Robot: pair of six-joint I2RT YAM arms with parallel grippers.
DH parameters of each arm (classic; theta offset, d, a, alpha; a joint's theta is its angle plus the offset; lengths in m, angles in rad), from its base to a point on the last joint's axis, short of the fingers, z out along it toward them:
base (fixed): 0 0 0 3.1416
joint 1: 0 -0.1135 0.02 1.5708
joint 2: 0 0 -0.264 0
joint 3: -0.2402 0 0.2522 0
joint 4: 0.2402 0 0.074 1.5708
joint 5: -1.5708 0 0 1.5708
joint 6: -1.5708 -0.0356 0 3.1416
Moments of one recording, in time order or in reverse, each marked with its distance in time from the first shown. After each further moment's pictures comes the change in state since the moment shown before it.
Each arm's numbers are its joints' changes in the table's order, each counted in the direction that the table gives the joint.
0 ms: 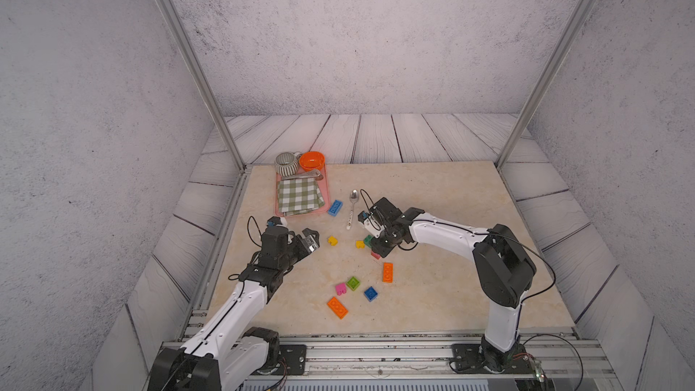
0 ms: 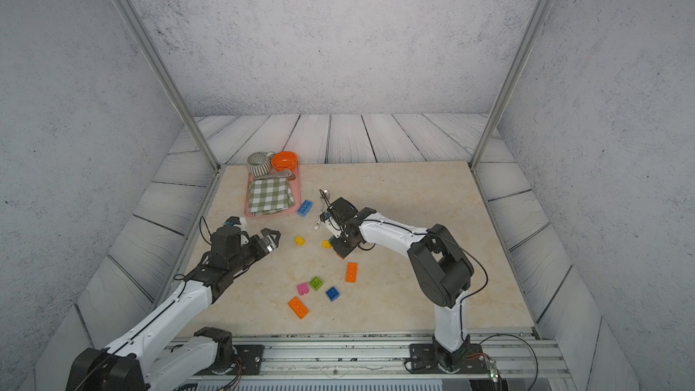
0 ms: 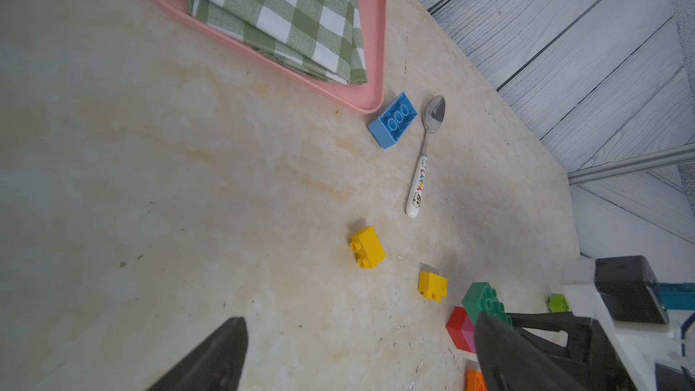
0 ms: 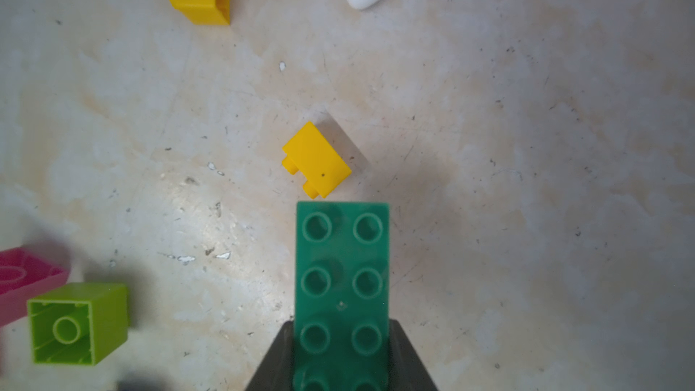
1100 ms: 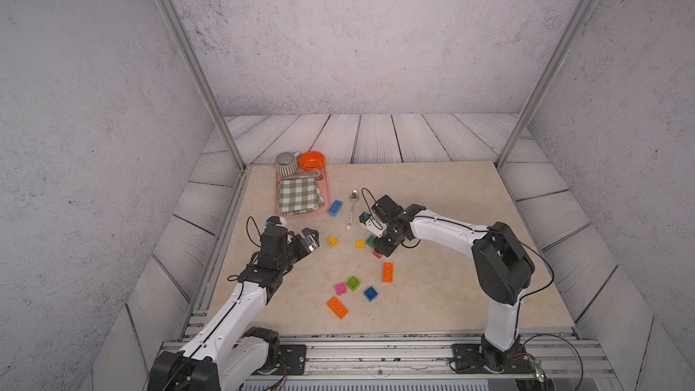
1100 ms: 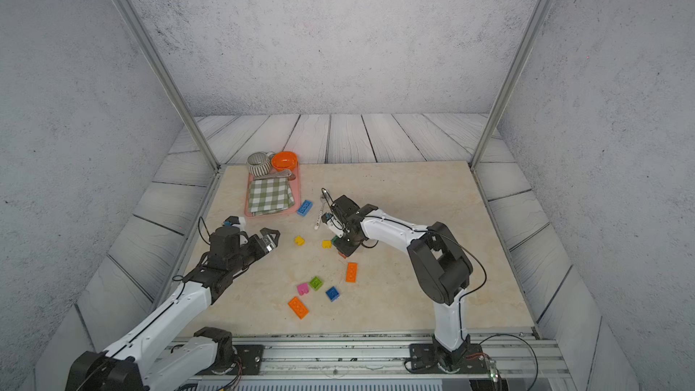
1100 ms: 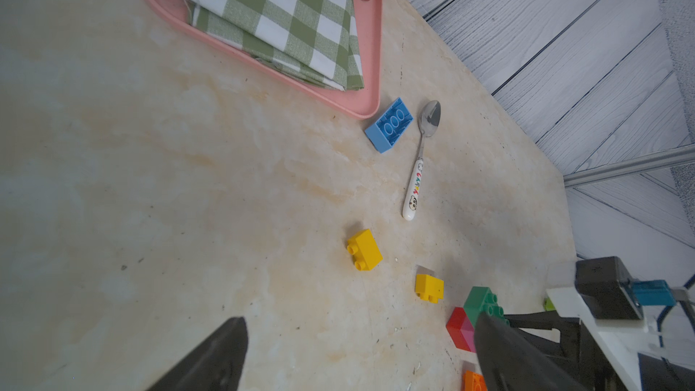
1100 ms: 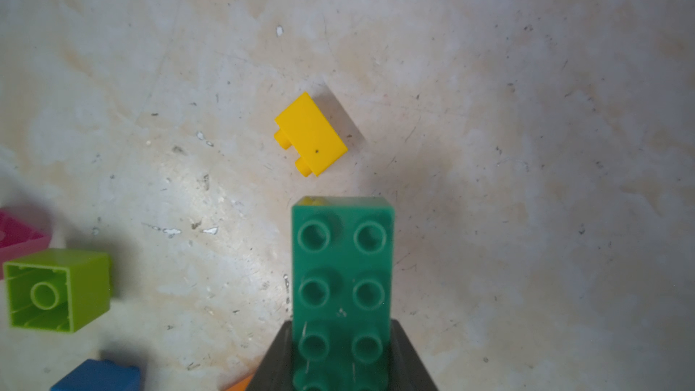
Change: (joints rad) left arm 0.000 -0.014 0.000 0.000 0.003 0.000; right arm 0.040 0.008 -0.014 0.054 0.031 0.058
